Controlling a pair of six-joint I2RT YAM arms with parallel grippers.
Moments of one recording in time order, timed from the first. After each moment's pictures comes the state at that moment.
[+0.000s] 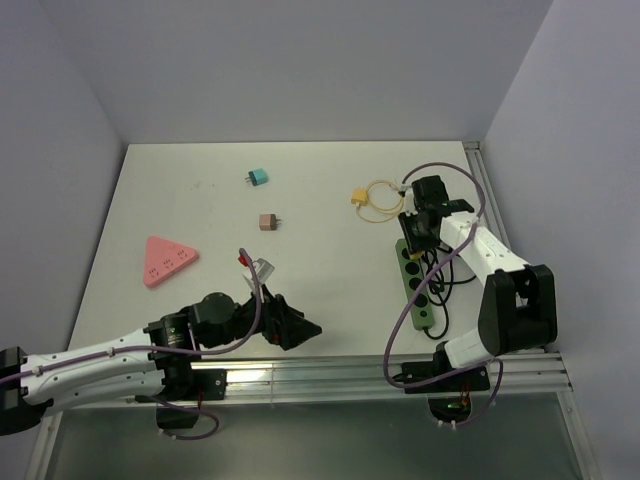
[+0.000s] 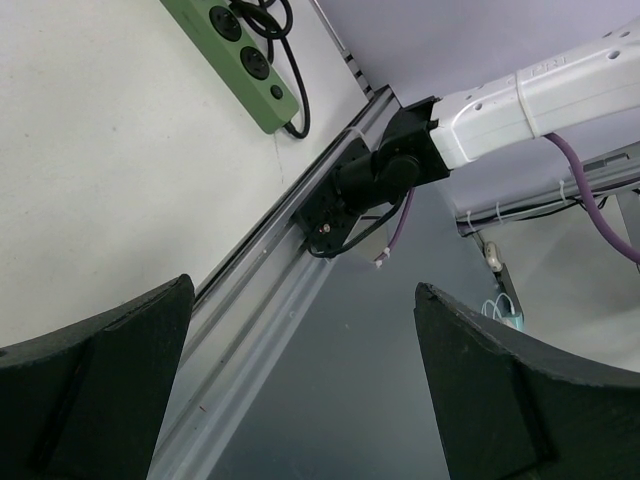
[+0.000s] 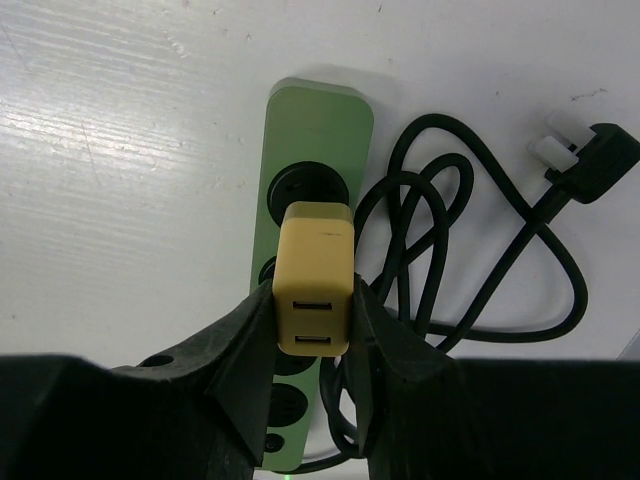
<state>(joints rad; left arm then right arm) -1.22 0.67 0.43 0.05 -0.02 -0.85 0.16 1.46 1.02 -0.71 0.04 -0.10</state>
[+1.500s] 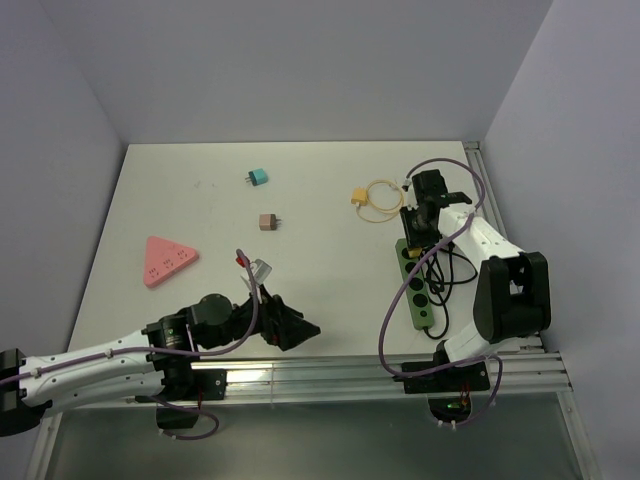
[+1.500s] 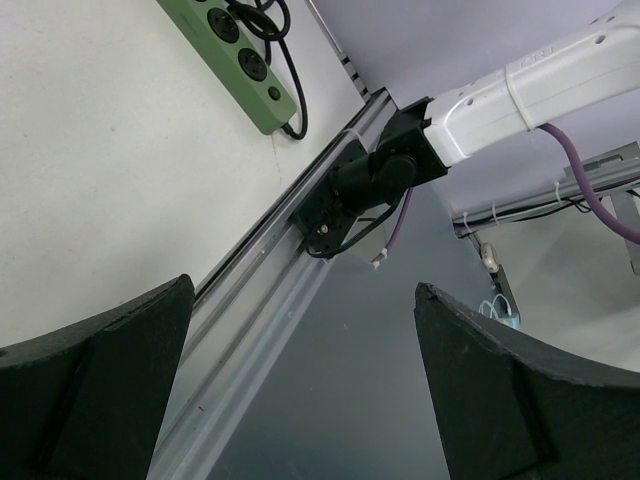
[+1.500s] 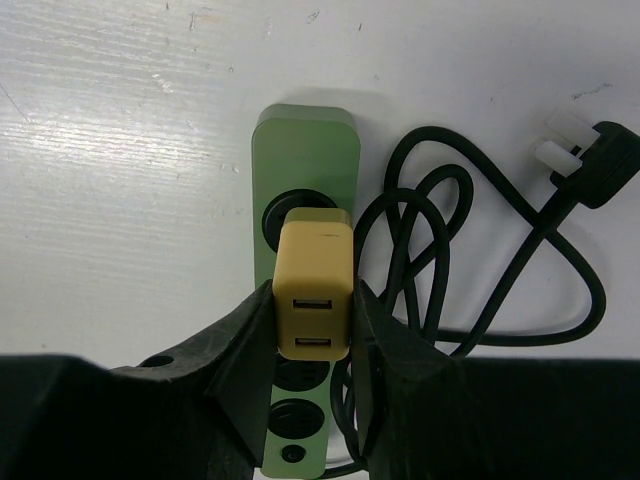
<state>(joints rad) -1.22 0.65 0.41 0.06 -0.02 -0.85 0.13 1.55 1.08 -0.71 0.04 -0.02</state>
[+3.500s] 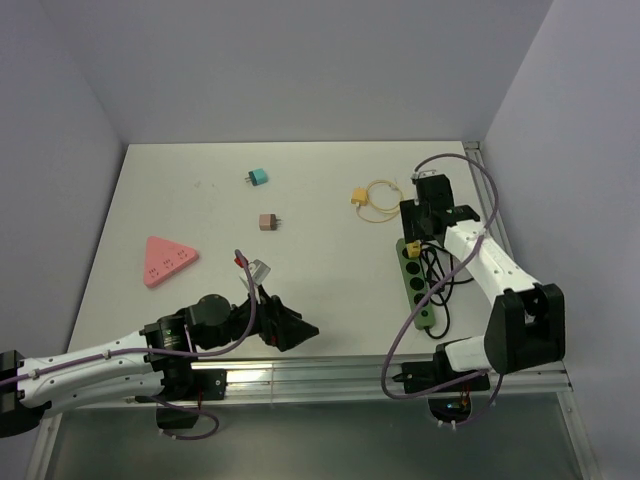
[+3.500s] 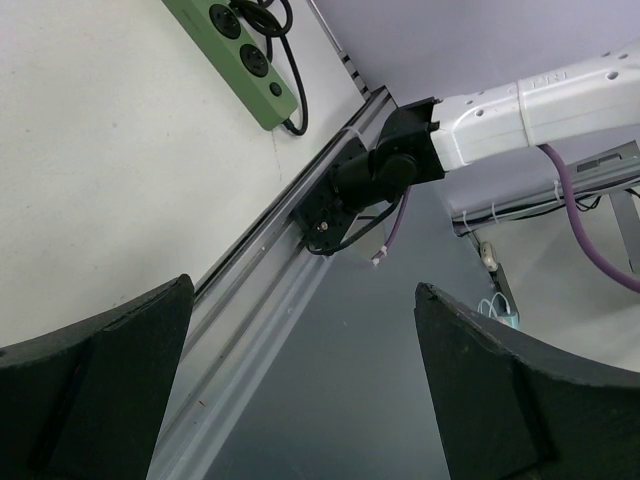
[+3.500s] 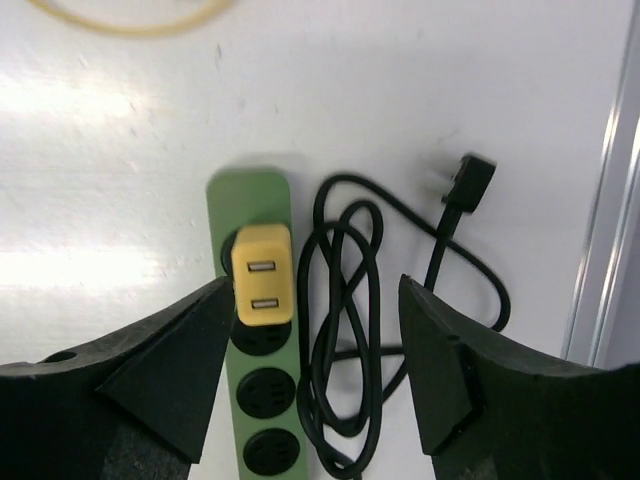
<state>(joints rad) -1.22 0.63 0.41 0.04 -0.02 -0.86 0.18 1.38 0.99 -0.59 0.23 0.00</state>
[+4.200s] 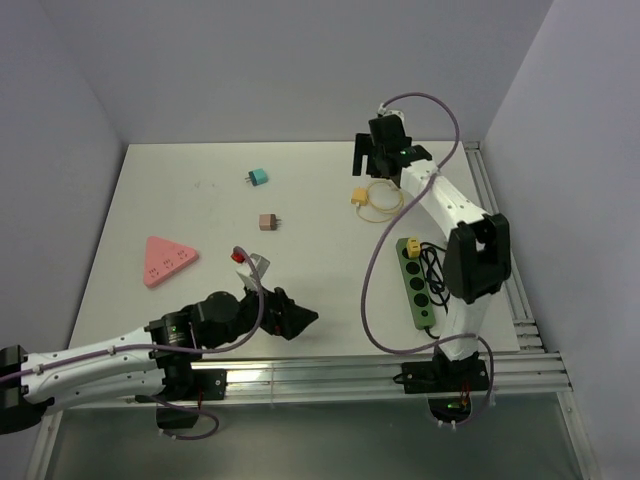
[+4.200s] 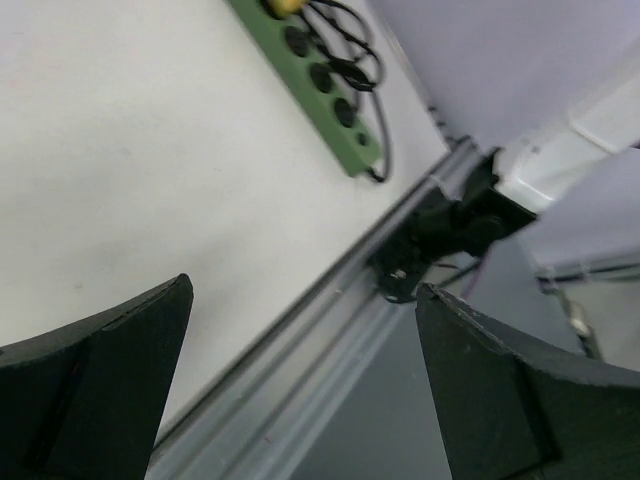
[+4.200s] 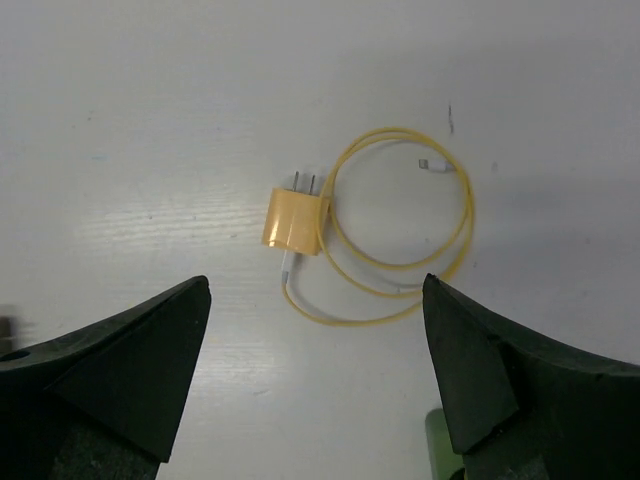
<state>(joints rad) -1.22 0.67 0.44 0.01 -0.19 -0.78 0.33 1.83 1.62 -0.51 0.28 0.29</state>
